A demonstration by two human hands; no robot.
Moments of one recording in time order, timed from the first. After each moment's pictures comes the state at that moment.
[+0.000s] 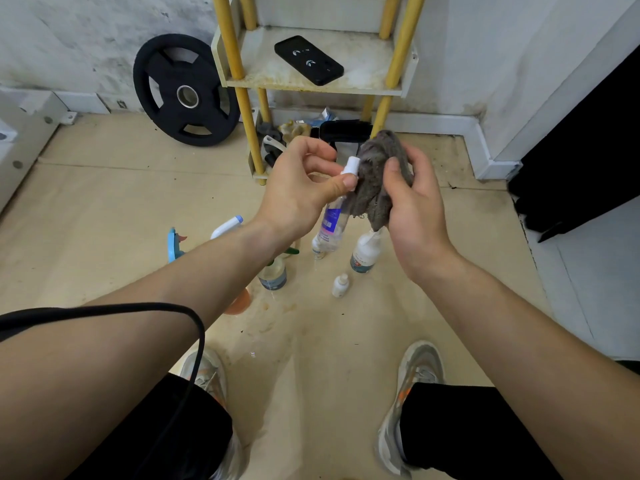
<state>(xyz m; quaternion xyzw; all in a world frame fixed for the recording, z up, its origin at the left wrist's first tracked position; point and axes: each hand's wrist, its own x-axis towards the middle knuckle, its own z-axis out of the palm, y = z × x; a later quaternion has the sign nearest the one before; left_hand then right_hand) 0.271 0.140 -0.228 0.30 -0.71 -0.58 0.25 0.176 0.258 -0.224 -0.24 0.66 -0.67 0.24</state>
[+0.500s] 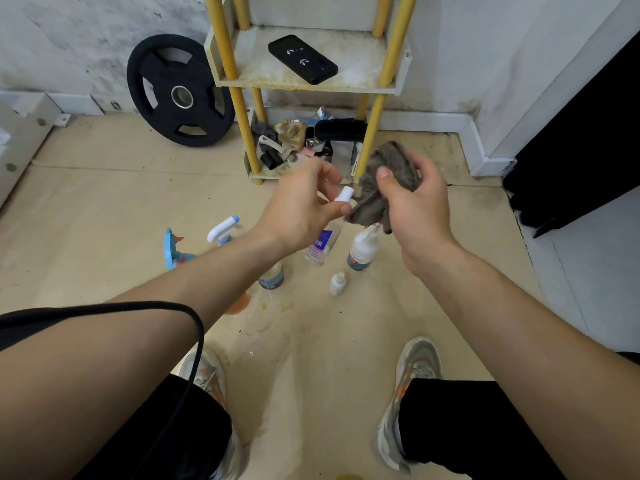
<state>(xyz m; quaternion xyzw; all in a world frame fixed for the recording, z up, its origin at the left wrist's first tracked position) 0.270 0.143 -0.243 0.28 -0.84 -0.43 0.16 0.162 0.263 -0.232 -0.17 0.73 -0.64 0.20</state>
